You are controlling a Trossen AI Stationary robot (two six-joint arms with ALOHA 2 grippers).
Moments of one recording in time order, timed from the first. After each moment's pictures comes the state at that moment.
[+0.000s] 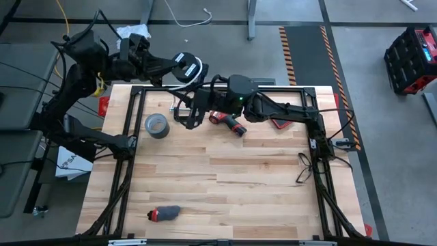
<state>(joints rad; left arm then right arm) 0.32 1.24 1.86 -0.44 0.31 -1.33 0.00 2.08 2.36 0.01 0.12 -0.62</state>
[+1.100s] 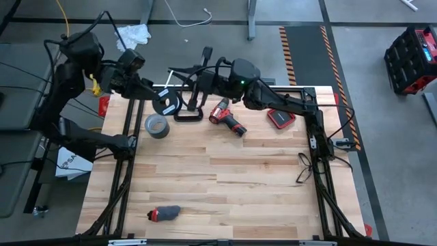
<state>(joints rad) 0.38 1.17 1.86 -0.69 0.81 -1.06 -0.12 2.08 2.36 0.08 0.02 -0.60</state>
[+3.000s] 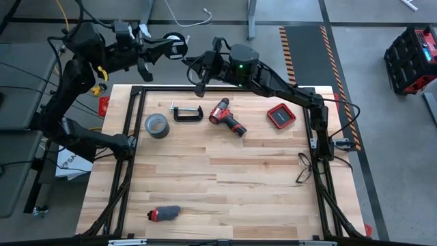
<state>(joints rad) 0.50 1.22 1.86 -0.50 0.15 -0.10 -0.21 2.03 2.36 -0.26 0.10 -0.31</state>
